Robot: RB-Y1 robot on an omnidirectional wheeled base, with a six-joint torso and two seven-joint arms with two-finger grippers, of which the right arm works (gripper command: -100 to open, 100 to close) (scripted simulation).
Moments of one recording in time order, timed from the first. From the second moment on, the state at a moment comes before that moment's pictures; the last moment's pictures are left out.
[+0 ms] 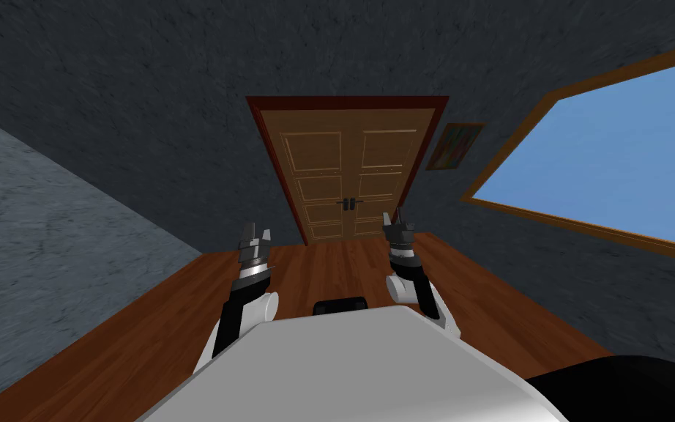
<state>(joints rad) 0.45 -0.03 0.05 -2.30 0.02 -0.48 -0.13</state>
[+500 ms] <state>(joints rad) 0.41 -0.05 0.04 -2.20 0.02 -0.47 -0.13</state>
